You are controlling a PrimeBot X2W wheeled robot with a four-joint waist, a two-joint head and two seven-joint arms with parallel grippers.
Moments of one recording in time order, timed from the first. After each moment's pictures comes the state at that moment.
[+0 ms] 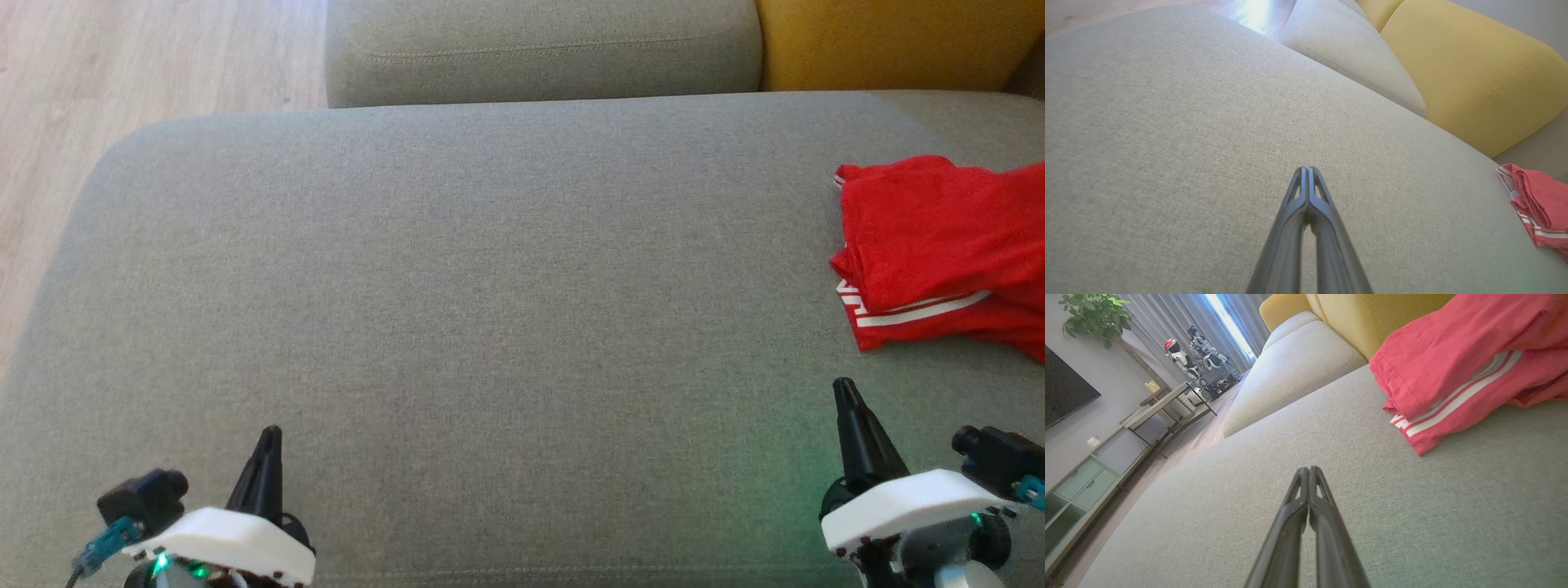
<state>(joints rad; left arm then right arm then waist) 0.07 0.14 -0.15 0.25 -0.61 0.01 -0.12 0.09 -0.05 0.00 0.12 0.52 0.13 0.06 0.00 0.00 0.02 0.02</state>
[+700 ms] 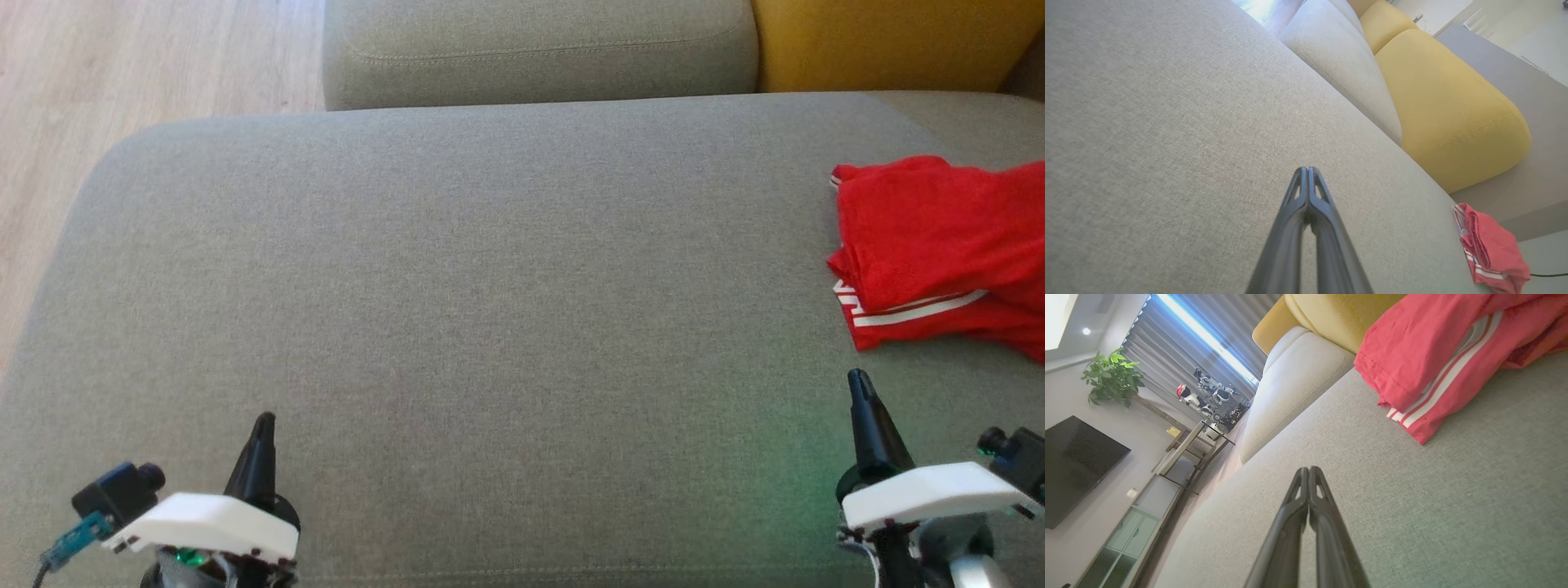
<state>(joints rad) 0.05 0.12 -0.11 0.25 -0.83 -0.02 -0.07 0.06 -0.05 -0.02 0.15 0.77 0.13 0.06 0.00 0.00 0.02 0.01</state>
